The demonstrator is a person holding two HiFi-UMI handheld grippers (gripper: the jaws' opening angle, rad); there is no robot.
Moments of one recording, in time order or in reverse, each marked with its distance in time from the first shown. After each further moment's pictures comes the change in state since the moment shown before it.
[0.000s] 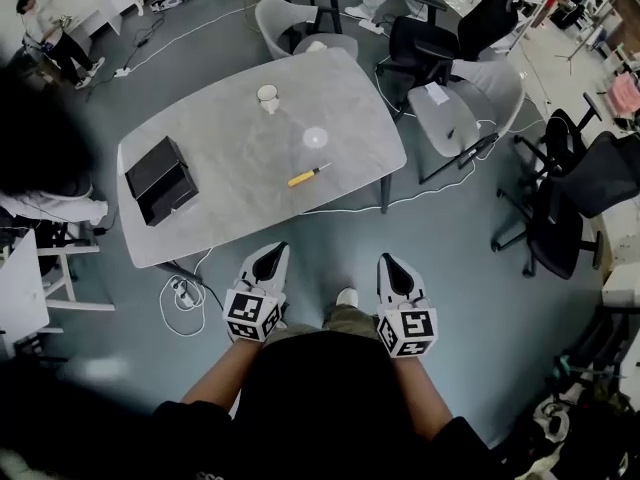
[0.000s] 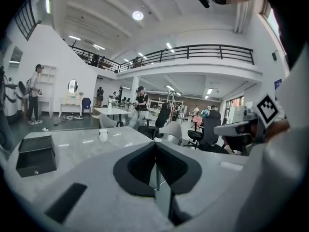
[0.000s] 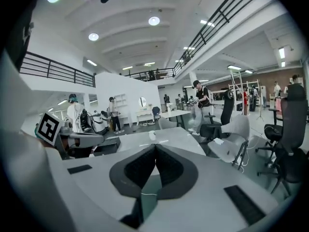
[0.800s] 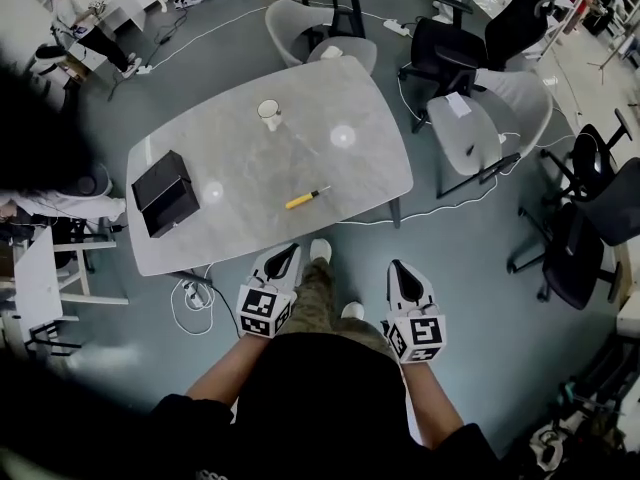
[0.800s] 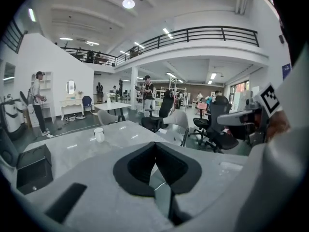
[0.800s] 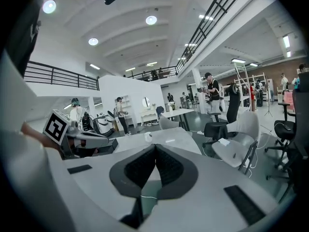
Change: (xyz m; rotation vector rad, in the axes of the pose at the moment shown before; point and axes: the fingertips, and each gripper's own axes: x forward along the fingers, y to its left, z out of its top) left arm 0.110 -0.002 0.008 0.085 0.142 0.059; right arm 0.063 -0.090 0.020 0.014 0.007 0.096
